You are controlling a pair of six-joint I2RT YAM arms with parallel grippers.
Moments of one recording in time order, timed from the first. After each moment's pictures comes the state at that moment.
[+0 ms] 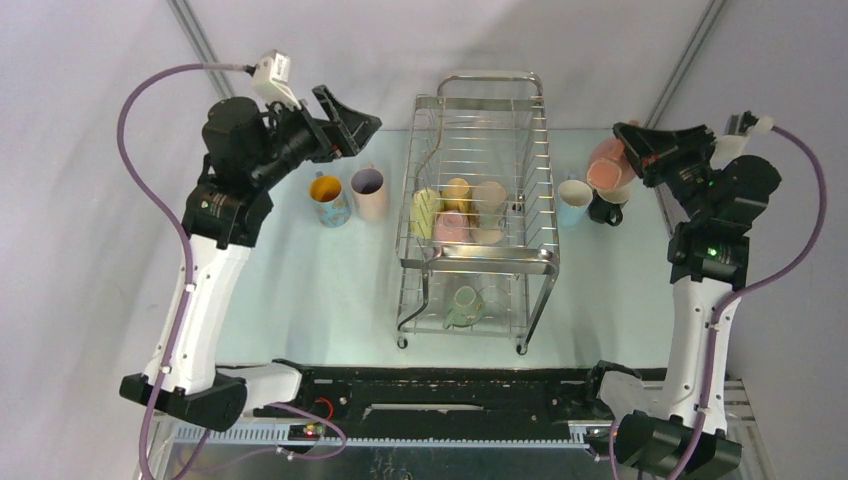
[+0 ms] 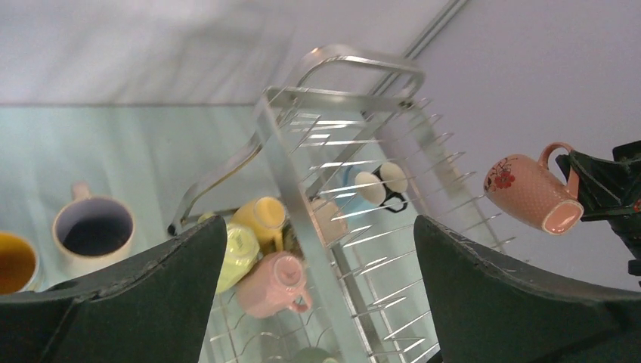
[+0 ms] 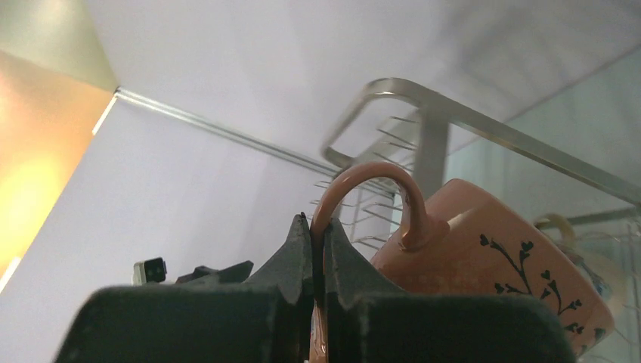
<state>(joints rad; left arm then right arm) -0.30 1.21 1.66 -0.54 0.26 -0.50 -0.33 0.98 1.18 -0.08 -0.64 1.24</state>
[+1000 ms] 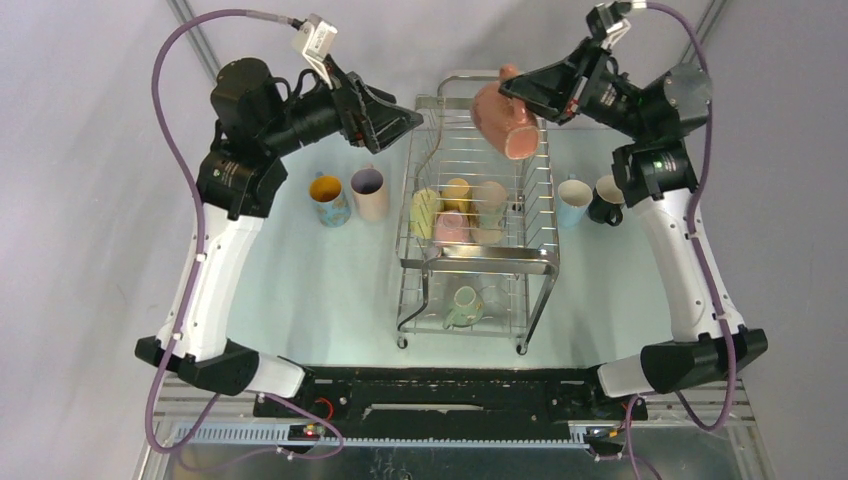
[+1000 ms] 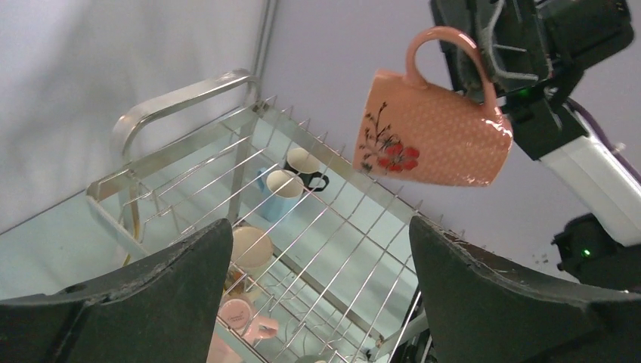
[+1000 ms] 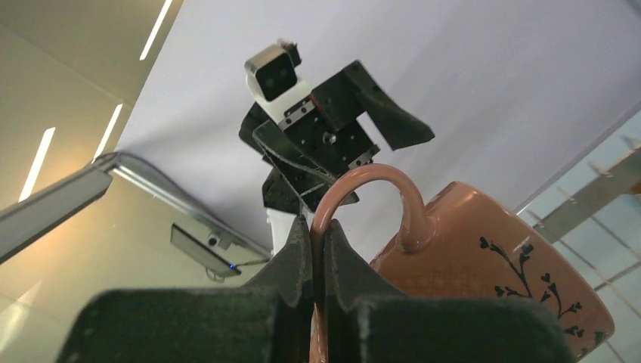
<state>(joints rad) -0.40 1.40 1.97 -0.51 0.62 -0.35 0.19 1.40 1.75 0.19 -0.94 1.41</state>
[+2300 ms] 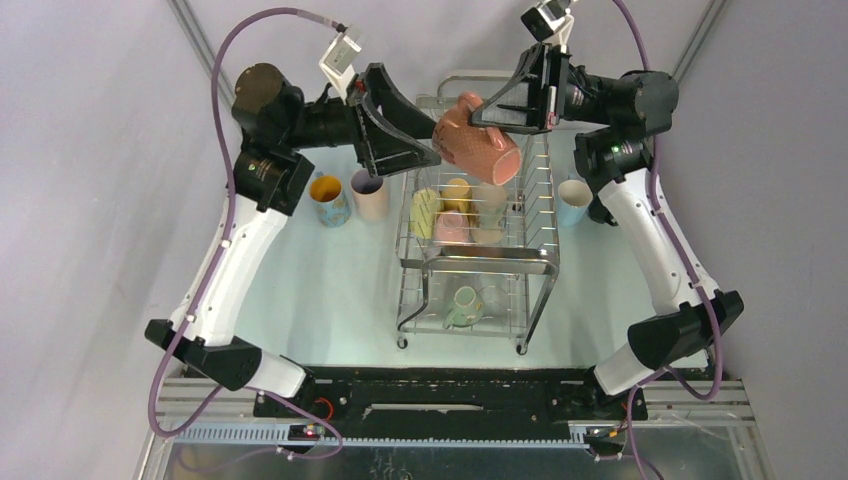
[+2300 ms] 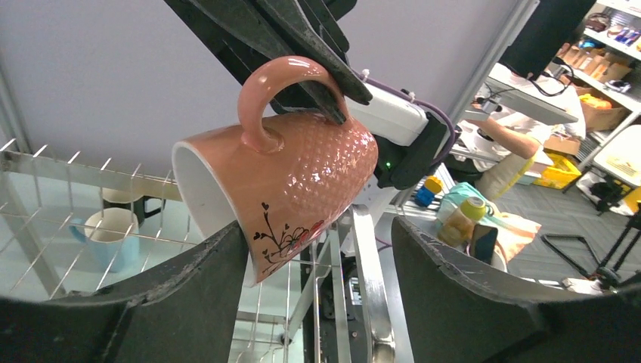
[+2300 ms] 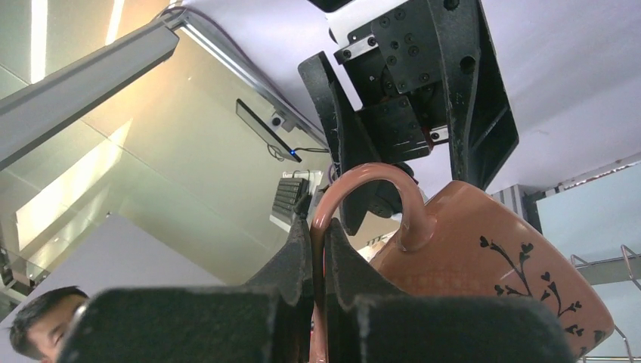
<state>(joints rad) -0.46 1.44 1.86 -0.06 1.14 -0.61 0.37 1.56 1.85 0.59 -1.19 1.70</state>
